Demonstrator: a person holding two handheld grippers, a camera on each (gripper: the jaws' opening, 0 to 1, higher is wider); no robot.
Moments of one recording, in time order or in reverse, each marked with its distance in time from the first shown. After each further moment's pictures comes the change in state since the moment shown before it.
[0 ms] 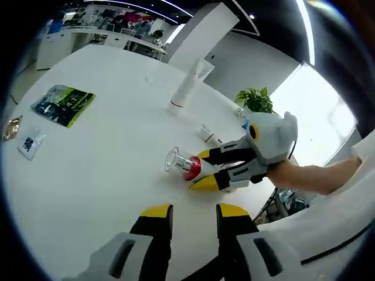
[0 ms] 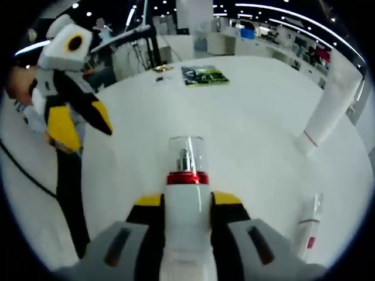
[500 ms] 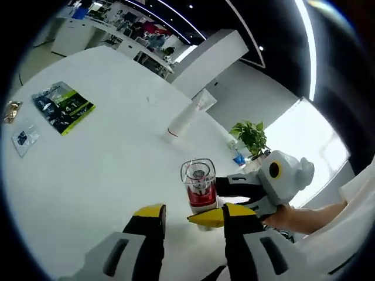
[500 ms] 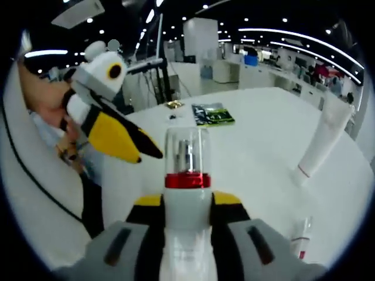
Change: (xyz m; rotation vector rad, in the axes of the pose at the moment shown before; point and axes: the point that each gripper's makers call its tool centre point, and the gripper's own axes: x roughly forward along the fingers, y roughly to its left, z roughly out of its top) left arm 0.005 -0.023 0.051 -0.125 -0.186 -0.108; right arm -0.030 0.022 0.048 -0.035 -0.199 0.032
